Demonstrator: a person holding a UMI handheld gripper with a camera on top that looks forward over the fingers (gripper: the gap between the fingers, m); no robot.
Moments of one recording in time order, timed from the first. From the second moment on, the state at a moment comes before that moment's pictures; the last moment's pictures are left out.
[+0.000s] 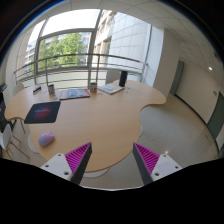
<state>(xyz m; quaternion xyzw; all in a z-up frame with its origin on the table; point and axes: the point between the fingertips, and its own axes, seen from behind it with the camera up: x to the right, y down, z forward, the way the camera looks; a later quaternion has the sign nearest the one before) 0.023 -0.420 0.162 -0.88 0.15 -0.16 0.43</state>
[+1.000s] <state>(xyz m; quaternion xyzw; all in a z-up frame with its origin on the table) -0.261 -0.263 -0.007 -0.91 0.08 -0.04 0.41</state>
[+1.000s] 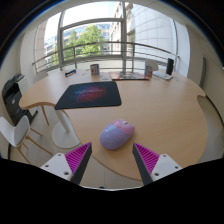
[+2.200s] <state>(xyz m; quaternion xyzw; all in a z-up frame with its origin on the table) -0.272 -0.051 0.202 -0.83 0.10 -0.08 0.54</state>
